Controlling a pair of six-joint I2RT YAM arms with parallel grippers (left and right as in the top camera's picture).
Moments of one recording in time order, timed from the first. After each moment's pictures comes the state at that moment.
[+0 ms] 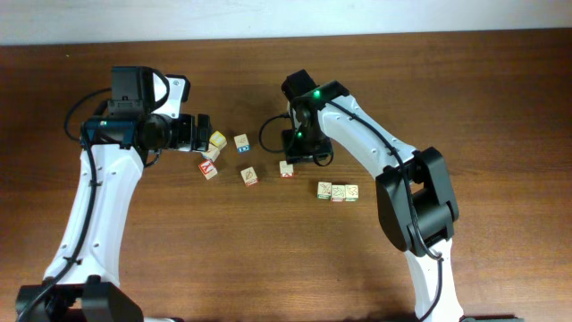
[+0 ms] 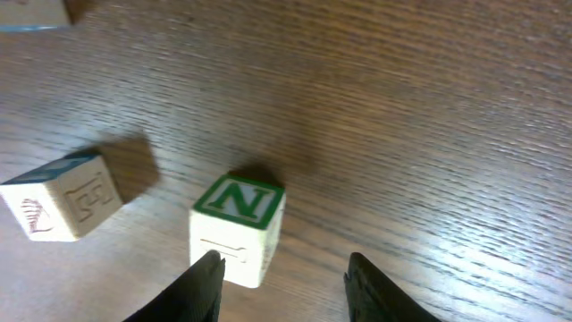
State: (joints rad) left arm 0.00 1.59 1.39 -0.83 0.18 0.10; right arm 0.48 2.25 1.85 -1.07 -0.22 0.29
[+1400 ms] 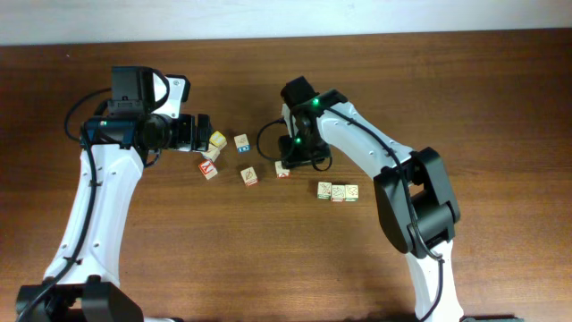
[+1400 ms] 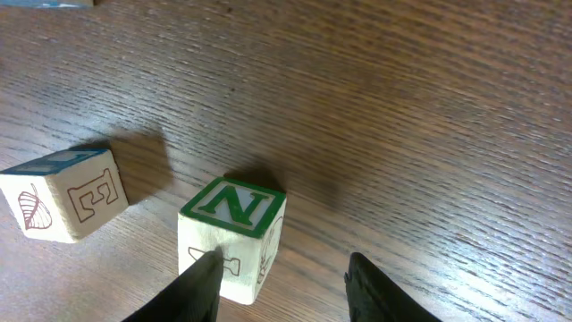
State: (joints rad) left arm 0.00 1.59 1.39 -0.83 0.18 0.10; right arm 0.49 2.24 1.77 -0.97 -0.26 0.23
